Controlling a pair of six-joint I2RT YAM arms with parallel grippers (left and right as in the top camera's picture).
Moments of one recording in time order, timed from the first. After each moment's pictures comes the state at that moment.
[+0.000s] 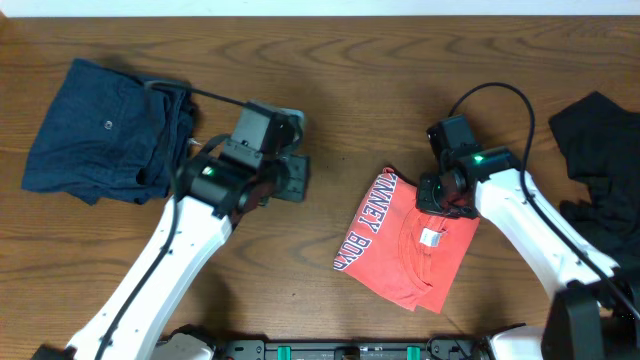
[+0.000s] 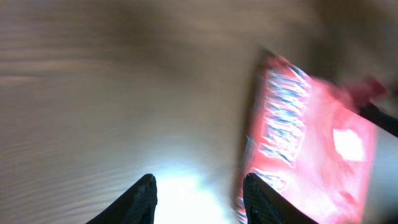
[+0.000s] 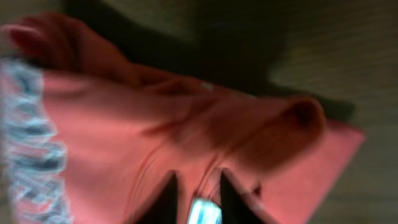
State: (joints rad) left arm -0.46 1.37 1.20 -0.88 0.20 -0.24; right arm 0.29 1.56 1.00 -0.86 -0.02 0.52
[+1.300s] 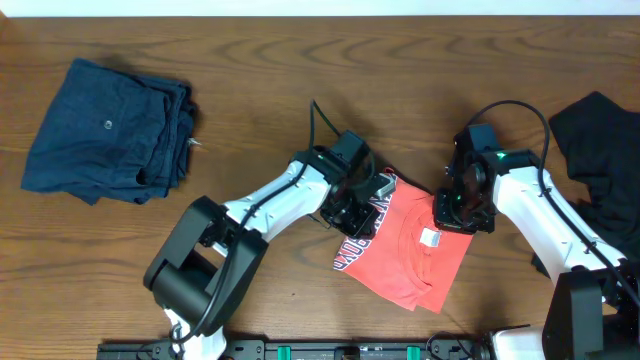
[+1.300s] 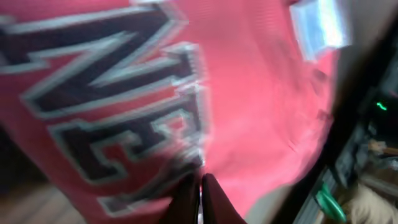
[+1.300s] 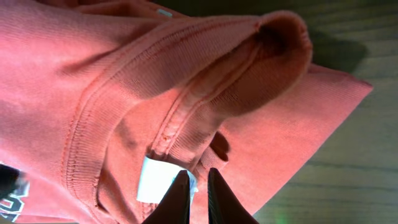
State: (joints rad) left arm -0.67 1.92 1.18 -0.70 0.61 -0.04; right arm 0.16 1.57 0.97 -1.00 -0.16 0.33
